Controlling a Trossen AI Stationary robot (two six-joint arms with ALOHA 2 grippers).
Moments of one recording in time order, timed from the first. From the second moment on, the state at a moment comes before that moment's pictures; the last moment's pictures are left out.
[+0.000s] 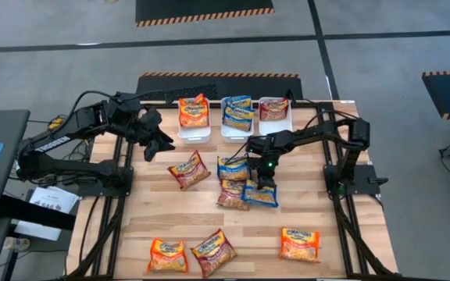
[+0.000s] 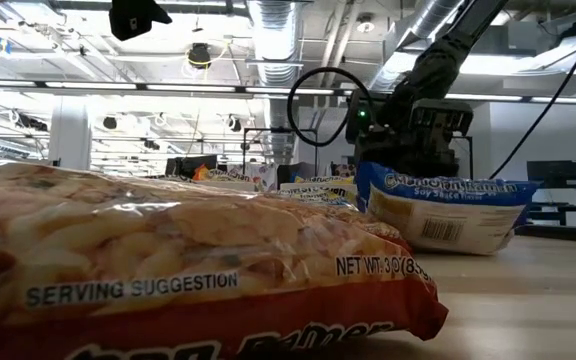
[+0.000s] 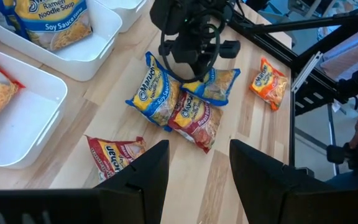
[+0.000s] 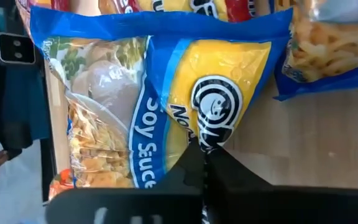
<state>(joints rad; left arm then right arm) 0.36 0.94 1.20 -0.86 0.28 -0.34 -0.25 1.82 0.92 -0.46 -0.72 -0.01</state>
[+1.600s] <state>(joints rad) 0.36 0.94 1.20 -0.85 0.02 -0.44 -0.58 1.68 1.45 -0.44 -0.13 -0.44</state>
